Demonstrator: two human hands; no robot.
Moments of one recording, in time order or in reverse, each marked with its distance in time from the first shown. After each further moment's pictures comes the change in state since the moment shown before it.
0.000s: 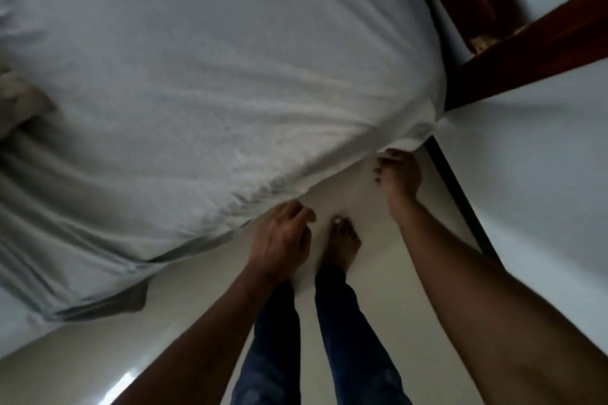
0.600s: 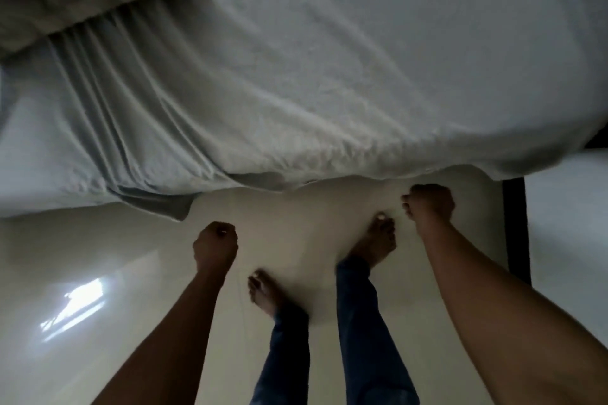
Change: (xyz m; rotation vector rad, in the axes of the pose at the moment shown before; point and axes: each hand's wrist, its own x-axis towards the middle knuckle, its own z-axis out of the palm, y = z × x) left_hand -0.241 -0.171 0.055 -0.668 0.281 -1.491; right_hand -0.066 0.059 0.064 -0.897 -0.166 -0.168
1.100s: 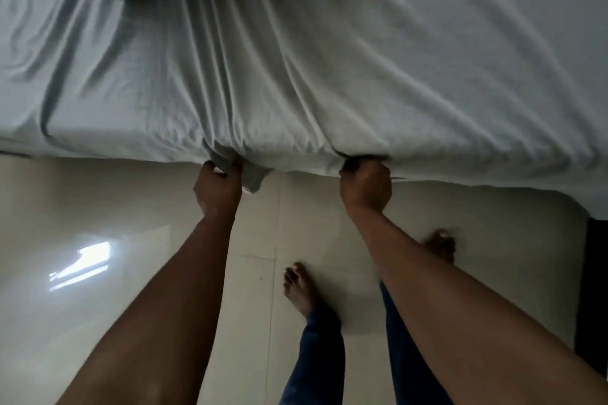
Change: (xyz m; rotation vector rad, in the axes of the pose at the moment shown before) left_hand 0.070 0.007 -0.116 -0.200 0.401 0.085; right_hand -0.186 -0.143 0.207 -0.062 0.184 -0.588
